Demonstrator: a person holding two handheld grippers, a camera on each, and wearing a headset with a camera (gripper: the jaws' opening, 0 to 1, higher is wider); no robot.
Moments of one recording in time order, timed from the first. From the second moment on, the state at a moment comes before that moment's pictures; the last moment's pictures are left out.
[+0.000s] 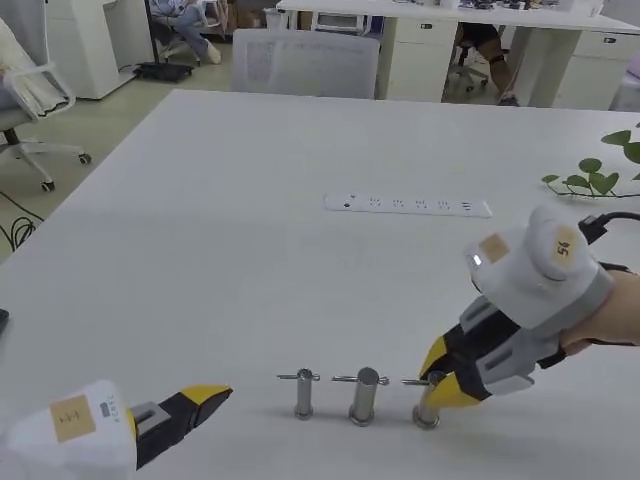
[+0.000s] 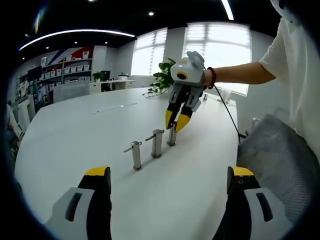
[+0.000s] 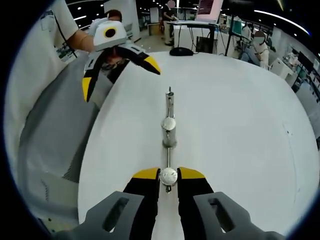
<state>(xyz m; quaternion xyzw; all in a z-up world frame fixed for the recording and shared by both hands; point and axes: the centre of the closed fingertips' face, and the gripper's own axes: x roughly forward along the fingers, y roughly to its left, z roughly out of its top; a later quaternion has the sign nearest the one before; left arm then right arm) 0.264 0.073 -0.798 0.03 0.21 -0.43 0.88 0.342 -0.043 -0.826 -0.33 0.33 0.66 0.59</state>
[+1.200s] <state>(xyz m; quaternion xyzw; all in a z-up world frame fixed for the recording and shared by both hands) 0.268 0.075 -0.797 0.04 0.21 -0.42 0.88 0.337 -0.033 -0.825 -0.25 0.35 0.64 0.64</state>
